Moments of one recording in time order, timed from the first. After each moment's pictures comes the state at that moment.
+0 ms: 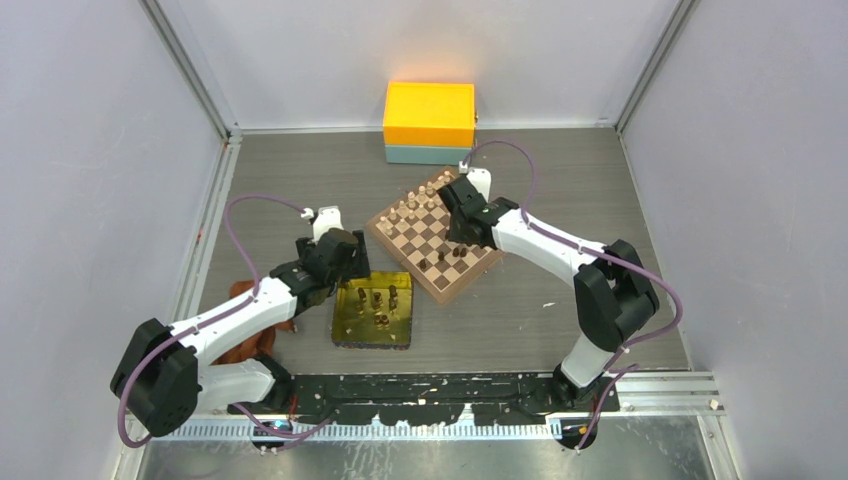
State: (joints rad) left arm -0.65 1.17 0.66 -0.28 -0.51 -0.59; right arm 0.64 1.66 1.21 -0.51 0.39 0.61
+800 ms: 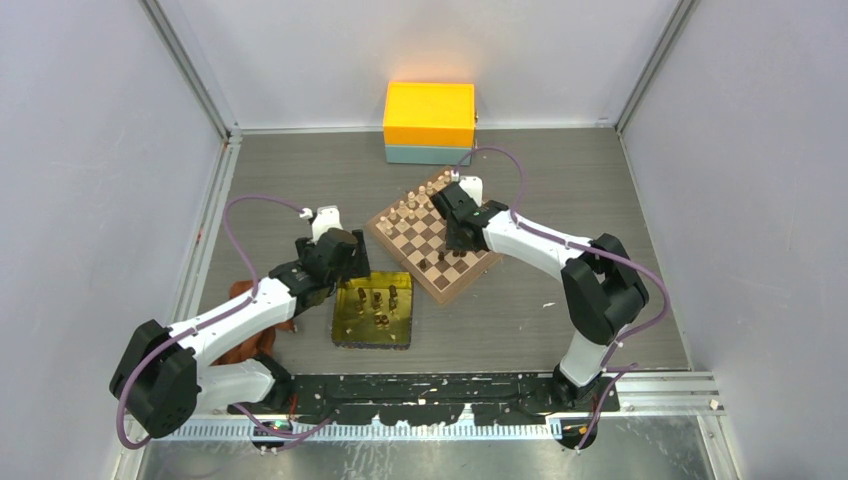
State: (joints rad) left arm -0.65 1.16 0.66 -0.28 -0.51 -0.60; right arm 0.68 1.72 1.21 -0.53 0.39 0.59
